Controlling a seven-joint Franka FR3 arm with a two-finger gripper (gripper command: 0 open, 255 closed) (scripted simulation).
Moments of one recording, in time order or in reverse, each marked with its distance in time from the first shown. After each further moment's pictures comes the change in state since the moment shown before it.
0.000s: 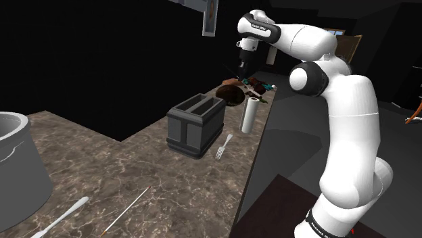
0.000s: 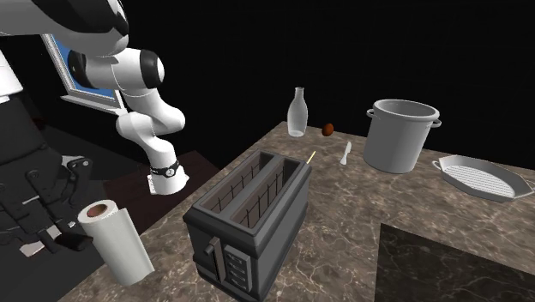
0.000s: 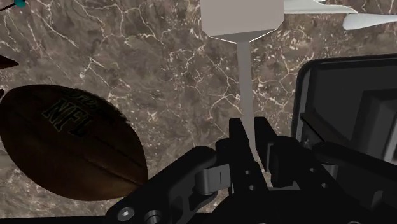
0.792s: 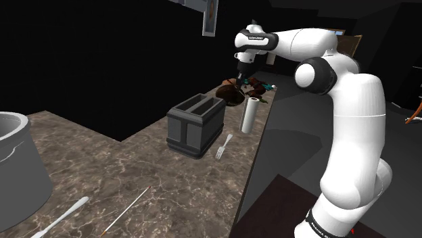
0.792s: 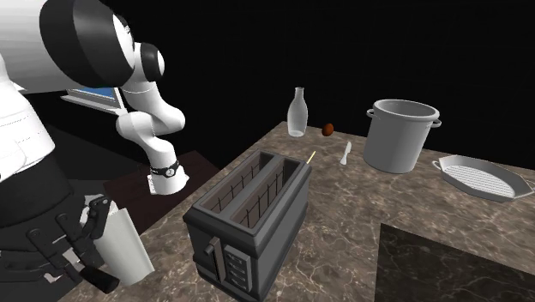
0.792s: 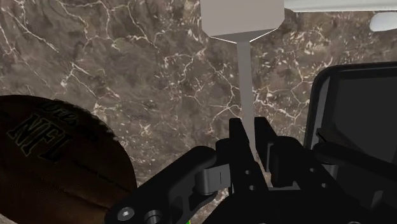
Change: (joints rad) arm 0.021 -0.072 -0.001 -0.275 -0.010 0.203 -0.009
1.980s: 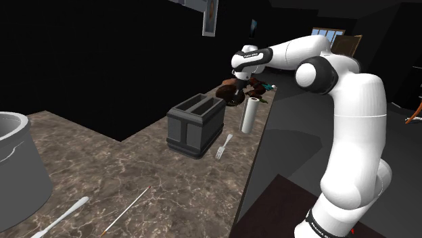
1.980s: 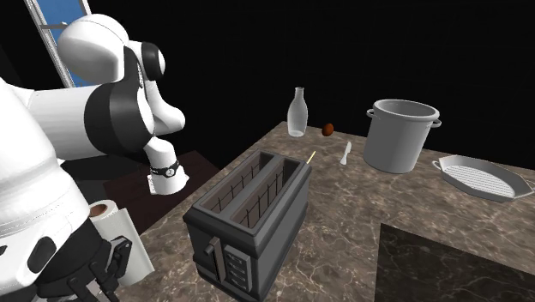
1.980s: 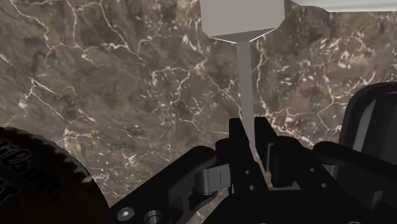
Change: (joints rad) arm 0.010 -0.010 0.003 -0.257 0.003 0.246 -0.016
